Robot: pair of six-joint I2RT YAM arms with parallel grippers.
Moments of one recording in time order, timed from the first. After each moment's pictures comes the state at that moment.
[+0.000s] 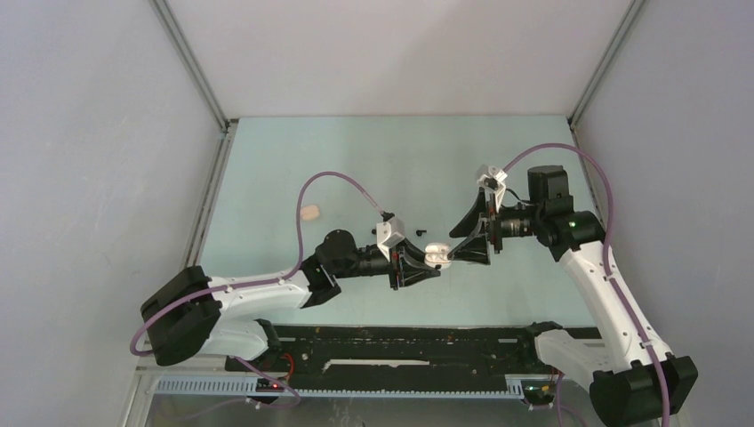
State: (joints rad) left arm -1.00 1.29 0.57 0.80 0.50 -0.29; right arm 0.21 1.02 1.00 -0.73 -1.21 -0.24
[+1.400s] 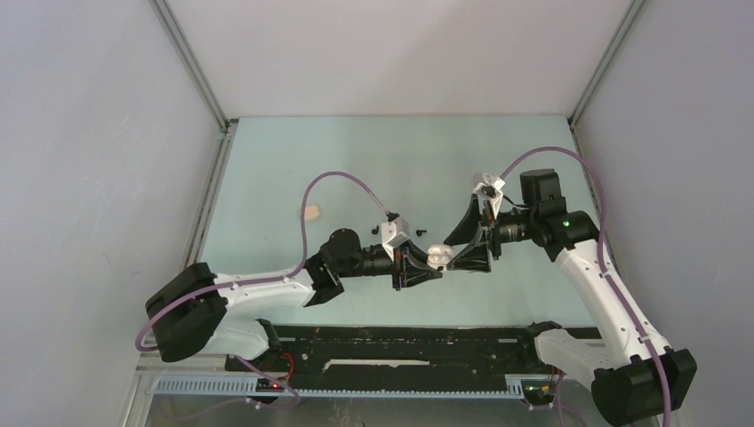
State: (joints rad) left arm -1.00 1.32 0.58 0.79 0.51 -0.29; right arm 0.25 1.04 0.98 -0.75 -1.31 -0.33
